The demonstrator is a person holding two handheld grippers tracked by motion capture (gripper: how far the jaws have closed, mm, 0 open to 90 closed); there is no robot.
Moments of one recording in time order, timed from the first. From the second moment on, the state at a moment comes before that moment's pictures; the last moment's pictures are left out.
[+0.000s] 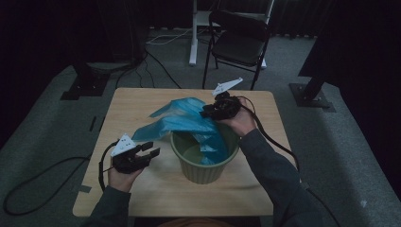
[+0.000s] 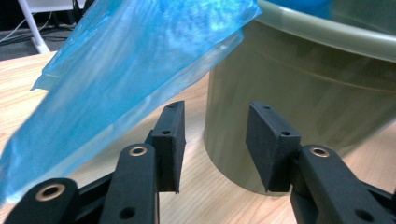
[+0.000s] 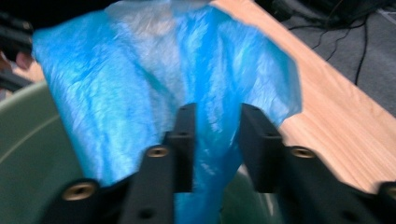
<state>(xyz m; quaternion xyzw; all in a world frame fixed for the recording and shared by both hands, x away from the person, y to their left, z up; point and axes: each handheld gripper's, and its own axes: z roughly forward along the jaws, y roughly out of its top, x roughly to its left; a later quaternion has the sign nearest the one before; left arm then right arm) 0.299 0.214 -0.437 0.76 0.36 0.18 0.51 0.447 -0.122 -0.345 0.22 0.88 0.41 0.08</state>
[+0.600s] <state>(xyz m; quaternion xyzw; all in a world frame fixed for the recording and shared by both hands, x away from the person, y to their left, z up) 0.289 0.218 -0.401 0.75 0.34 0.18 0.55 0.425 -0.130 -0.349 0.19 0.89 0.39 0.09</state>
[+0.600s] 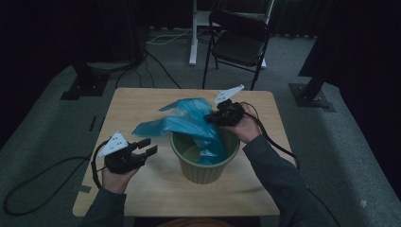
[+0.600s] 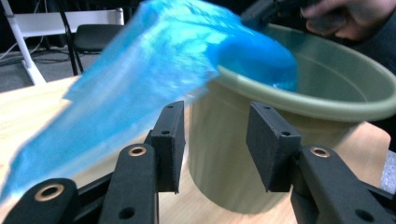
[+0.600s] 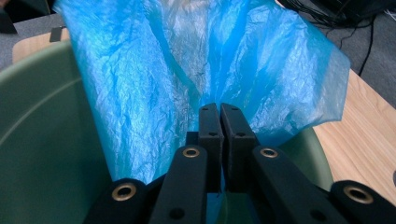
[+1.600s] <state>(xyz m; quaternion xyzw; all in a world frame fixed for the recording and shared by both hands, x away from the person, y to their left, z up) 0.386 0.158 -0.362 0.78 0.33 0.12 0.52 0.411 -0.147 -0.349 0.17 0.89 0.42 0.10</state>
